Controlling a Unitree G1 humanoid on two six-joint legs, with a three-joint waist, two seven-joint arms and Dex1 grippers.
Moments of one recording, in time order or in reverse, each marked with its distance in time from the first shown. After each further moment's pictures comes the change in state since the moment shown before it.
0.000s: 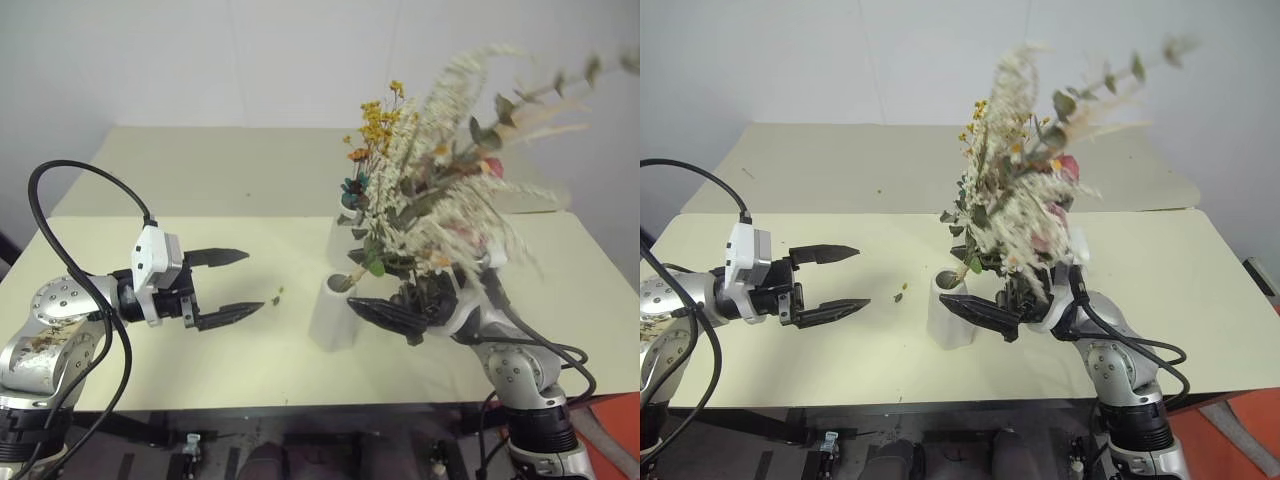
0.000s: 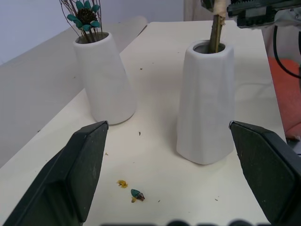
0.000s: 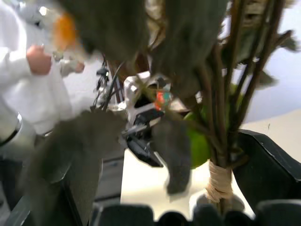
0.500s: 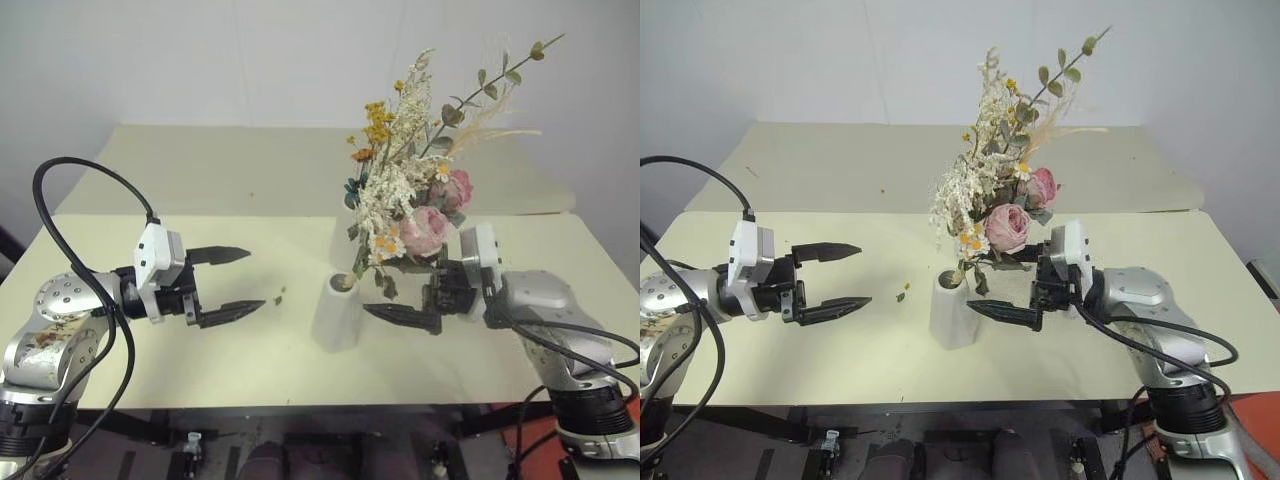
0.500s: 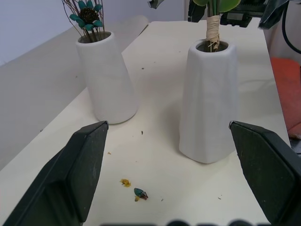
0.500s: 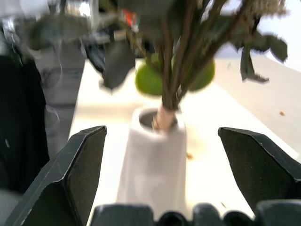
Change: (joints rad) left arm -0.015 -0.008 -0.008 0.015 0.017 -0.001 -0.014; right arm -0.065 -0.254 -0.004 0.041 -0.249 -0.069 0.077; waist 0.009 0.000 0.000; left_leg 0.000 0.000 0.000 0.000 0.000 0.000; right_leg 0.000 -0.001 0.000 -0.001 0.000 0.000
